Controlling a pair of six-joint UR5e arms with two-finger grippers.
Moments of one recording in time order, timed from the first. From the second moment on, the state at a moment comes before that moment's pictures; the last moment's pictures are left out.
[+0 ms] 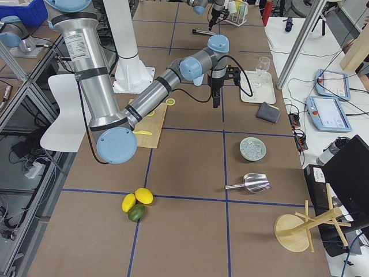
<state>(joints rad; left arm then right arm) -1.10 -1.80 -1.44 -1.67 -2.23 -0.10 1.10 -1.30 2.04 -1.77 2.24 0.64</state>
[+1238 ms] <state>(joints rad) -1.04 -1.79 -1.42 -1.73 -2.23 -0.20 1.12 -1.31 2.04 -1.77 2.25 0.63</state>
